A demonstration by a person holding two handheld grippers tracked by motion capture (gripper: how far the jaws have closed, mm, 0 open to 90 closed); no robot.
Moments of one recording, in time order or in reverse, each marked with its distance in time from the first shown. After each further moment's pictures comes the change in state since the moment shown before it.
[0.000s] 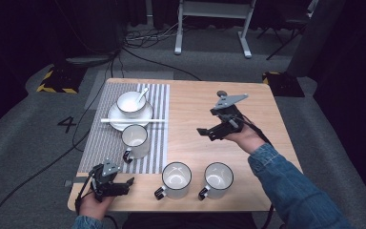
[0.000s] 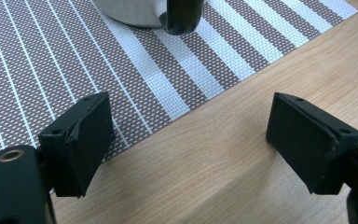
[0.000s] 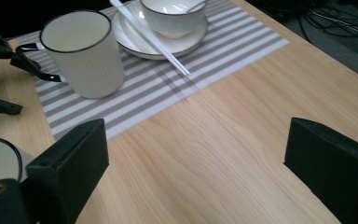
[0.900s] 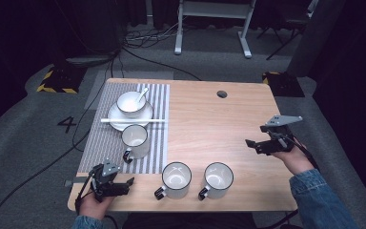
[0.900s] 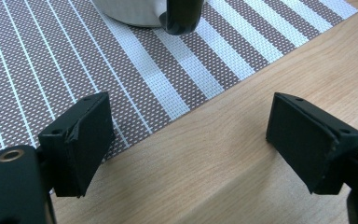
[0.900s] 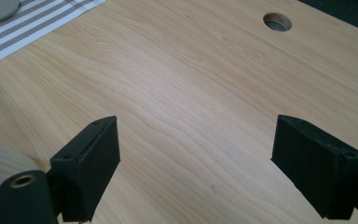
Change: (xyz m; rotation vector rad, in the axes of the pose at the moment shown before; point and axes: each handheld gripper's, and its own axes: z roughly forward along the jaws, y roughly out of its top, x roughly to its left) left arm 0.000 0.000 0.000 -0.002 0.002 0.000; right arm -0.038 -0.114 -0.084 0.086 -0.233 0.170
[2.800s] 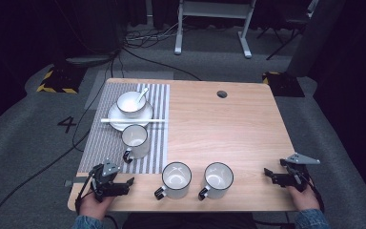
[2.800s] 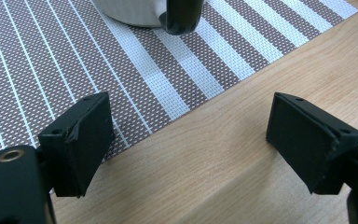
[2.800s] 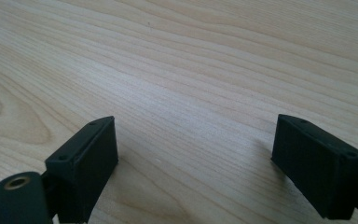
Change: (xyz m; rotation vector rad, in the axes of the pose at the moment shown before) left arm 0.001 0.000 -0.001 0.006 0.007 0.011; right arm -0.019 -0.155 0.010 0.000 -0.133 0.185
